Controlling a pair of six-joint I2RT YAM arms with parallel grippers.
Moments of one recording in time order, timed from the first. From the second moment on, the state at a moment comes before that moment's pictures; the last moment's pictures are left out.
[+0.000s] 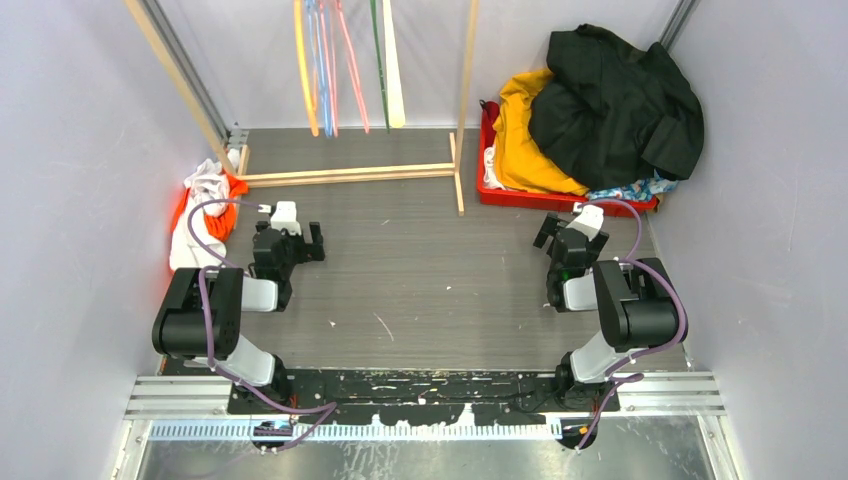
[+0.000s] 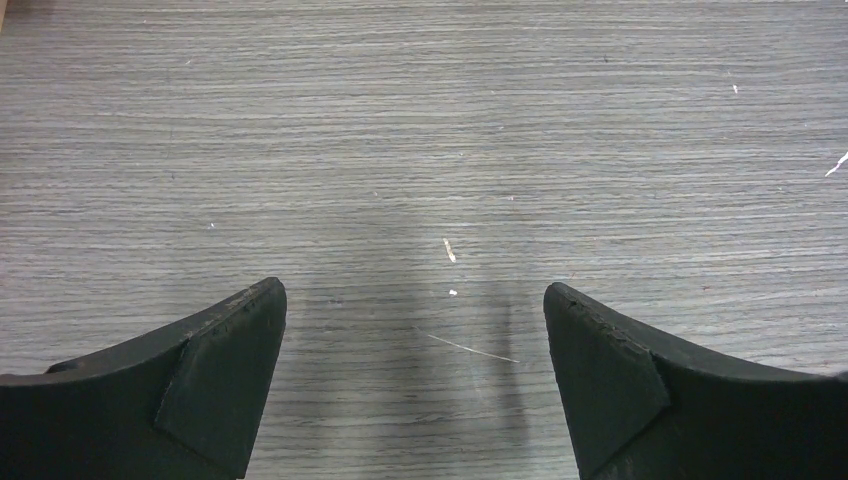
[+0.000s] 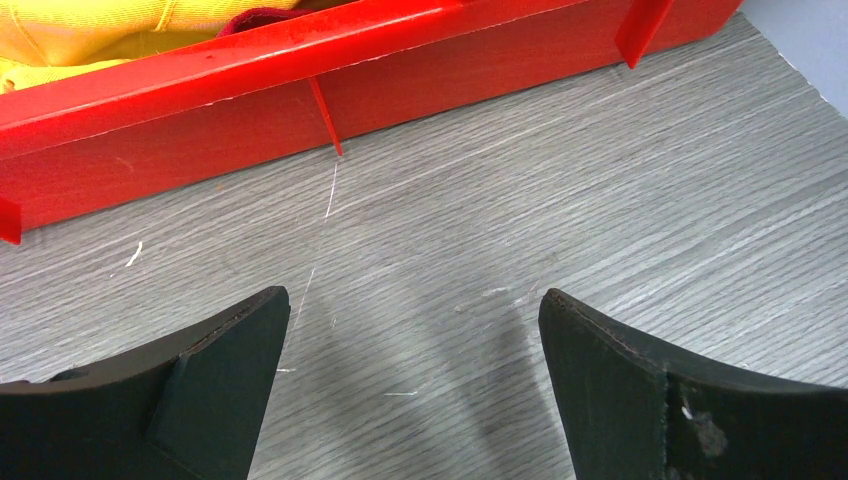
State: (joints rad) left arm -0.02 1.55 0.35 0.85 0.02 0.00; right arm 0.04 1.58 0.32 0.93 0.44 0.19
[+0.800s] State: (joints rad) left arm -0.07 0.99 0.42 0.47 0.13 -0.03; right arm 0.05 1.04 0.28 0.68 0.50 0.28
